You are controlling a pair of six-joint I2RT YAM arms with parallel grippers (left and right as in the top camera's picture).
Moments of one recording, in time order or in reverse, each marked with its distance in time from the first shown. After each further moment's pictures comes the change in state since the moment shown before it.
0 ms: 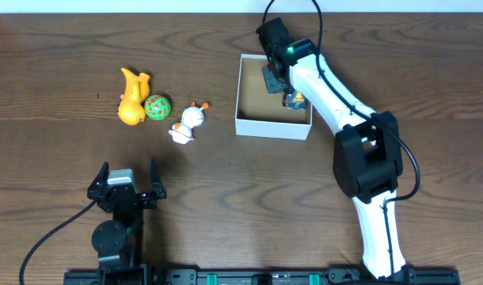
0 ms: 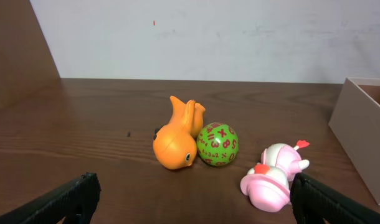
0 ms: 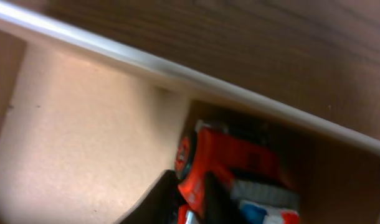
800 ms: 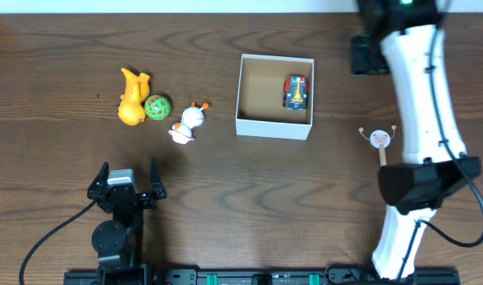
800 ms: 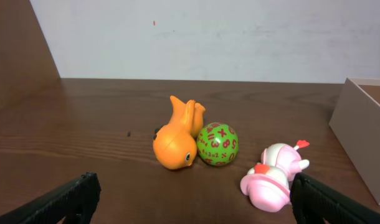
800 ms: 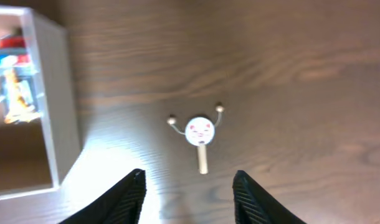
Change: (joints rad) left arm 0.000 0.000 0.000 0.000 0.000 0.000; right arm -0.299 -0.212 0.418 -0.797 0.065 0.092
